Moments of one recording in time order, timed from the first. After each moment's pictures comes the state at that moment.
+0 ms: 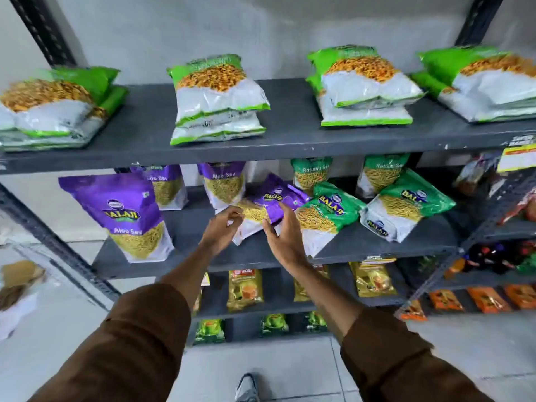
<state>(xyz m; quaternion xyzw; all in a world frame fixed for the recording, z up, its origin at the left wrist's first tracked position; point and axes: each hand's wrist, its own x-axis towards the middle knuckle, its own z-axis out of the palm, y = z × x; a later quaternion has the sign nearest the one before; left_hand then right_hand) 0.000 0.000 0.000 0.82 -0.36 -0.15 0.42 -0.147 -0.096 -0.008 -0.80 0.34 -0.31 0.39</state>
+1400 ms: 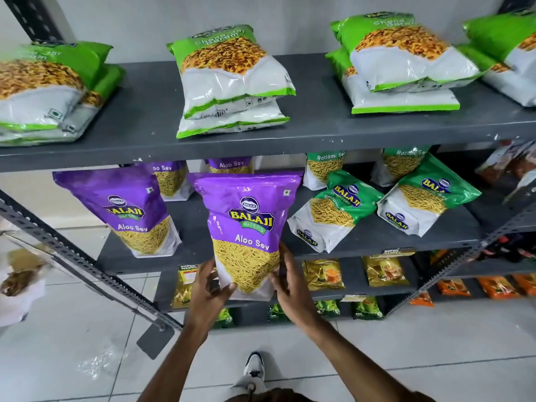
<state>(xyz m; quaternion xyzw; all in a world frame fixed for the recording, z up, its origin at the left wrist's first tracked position) -0.052 0.120 -0.070 0.76 -0.21 -0.20 0.58 -0.189 -0.027 -0.059 -0.77 0.24 -0.24 0.53</state>
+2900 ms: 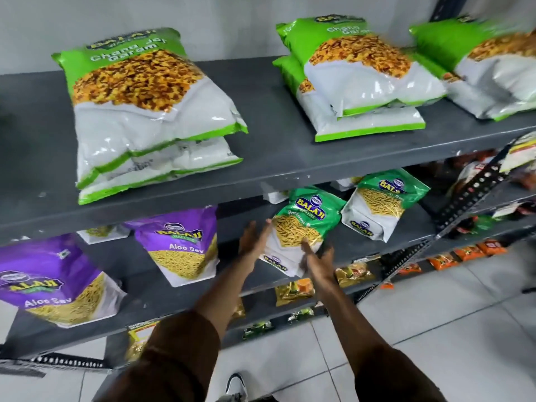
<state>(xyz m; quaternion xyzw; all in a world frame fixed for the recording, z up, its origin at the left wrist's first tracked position) -0.017 -0.150 -0.052 0.78 -0.25 -0.34 0.45 -0.172 -0.198 -0.088 -0.48 0.57 -0.33 0.58</state>
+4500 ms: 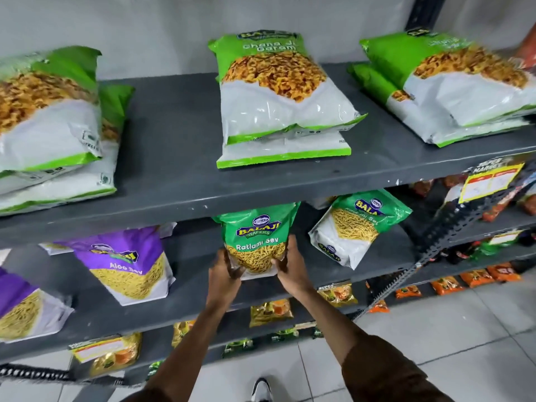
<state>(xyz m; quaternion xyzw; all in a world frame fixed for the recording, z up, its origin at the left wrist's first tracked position) -0.084 -0.160 -0.091 0.81 -0.28 -0.20 0.47 -0.218 -0.279 -0.076 -0.75 0.35 -0.23 0.51</state>
